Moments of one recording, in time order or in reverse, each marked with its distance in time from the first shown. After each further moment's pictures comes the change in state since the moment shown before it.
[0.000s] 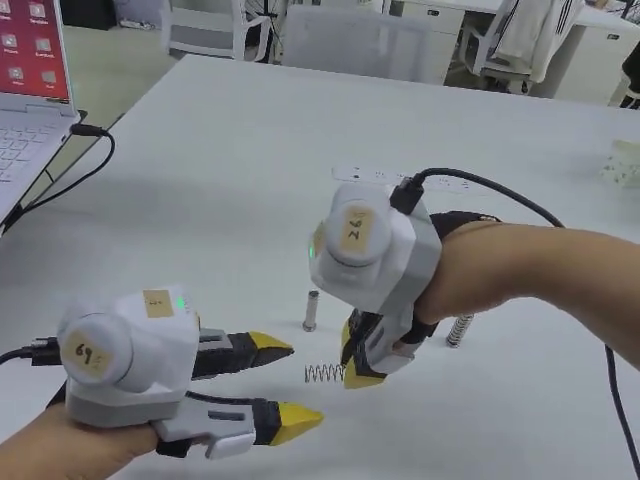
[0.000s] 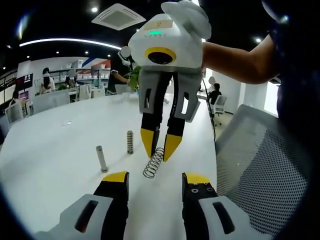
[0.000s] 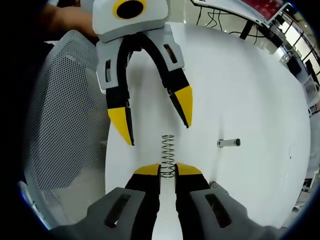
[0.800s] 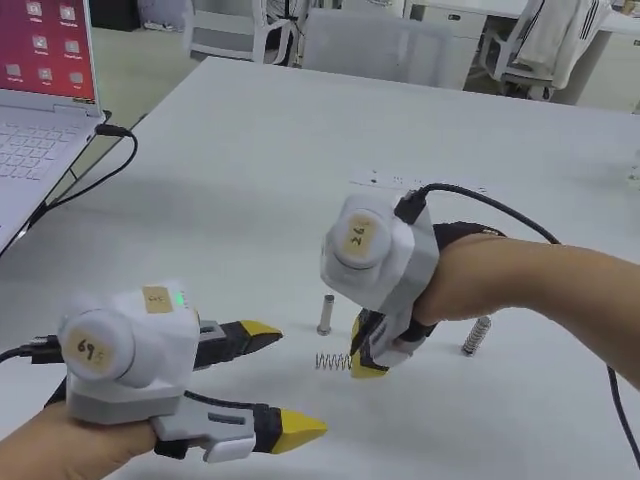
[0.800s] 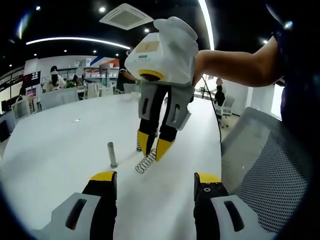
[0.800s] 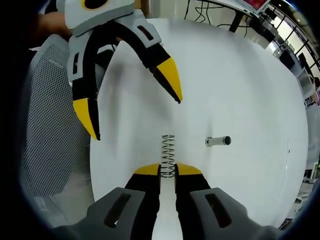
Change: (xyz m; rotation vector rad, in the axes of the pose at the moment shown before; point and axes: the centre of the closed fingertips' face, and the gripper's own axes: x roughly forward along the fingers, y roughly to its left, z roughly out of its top) left arm -0.011 0.012 -0.001 -0.029 0.004 0.067; right arm 0.012 -0.026 -0.007 0.061 0.005 -0.050
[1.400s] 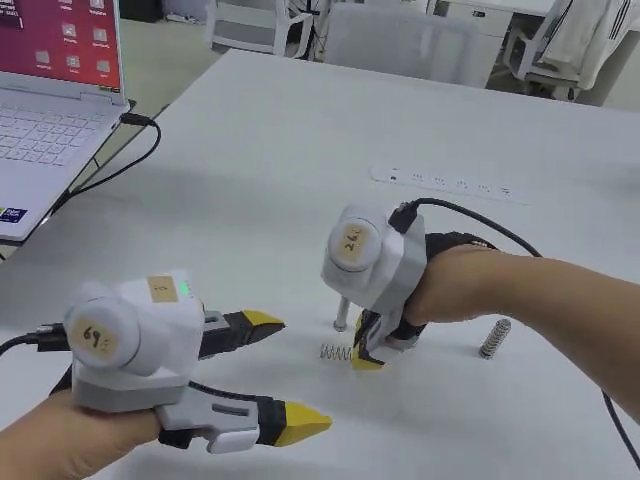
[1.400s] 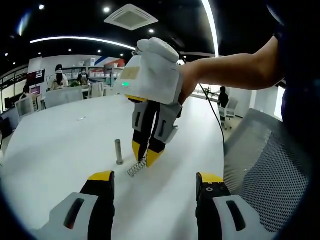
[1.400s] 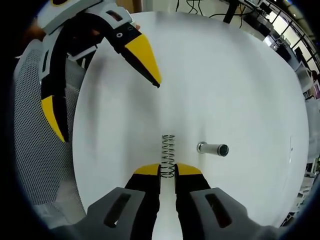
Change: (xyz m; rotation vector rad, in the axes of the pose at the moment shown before) left arm -0.010 0.009 -0.004 -0.021 -0.008 0.037; right arm 0.030 -0.024 0.003 0.044 0.022 -0.028
